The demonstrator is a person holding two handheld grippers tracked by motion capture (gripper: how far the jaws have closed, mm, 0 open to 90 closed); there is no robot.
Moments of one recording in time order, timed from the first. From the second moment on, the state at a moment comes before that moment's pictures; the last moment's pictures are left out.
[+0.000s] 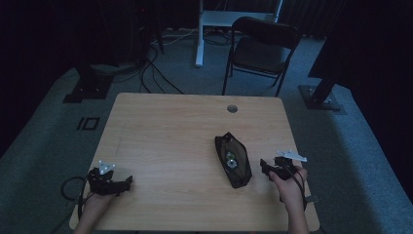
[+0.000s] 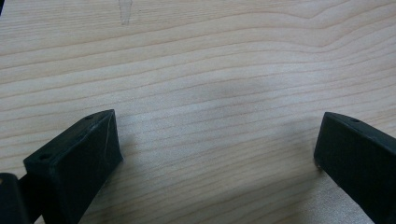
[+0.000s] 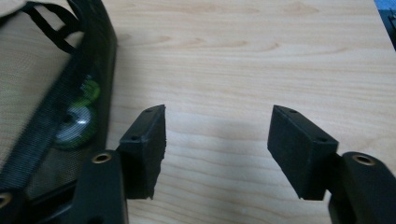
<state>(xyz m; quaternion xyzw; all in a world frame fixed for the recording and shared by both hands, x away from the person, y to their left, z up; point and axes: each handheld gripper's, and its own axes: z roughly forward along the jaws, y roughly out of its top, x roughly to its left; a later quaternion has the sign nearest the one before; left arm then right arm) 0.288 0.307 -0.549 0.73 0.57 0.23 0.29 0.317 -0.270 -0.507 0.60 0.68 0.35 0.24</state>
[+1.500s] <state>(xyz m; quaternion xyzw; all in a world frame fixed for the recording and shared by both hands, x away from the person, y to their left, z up) 0.288 0.307 -0.549 0.73 0.57 0.23 0.29 0.305 -0.284 -0.553 0.57 0.72 0.32 0.25</state>
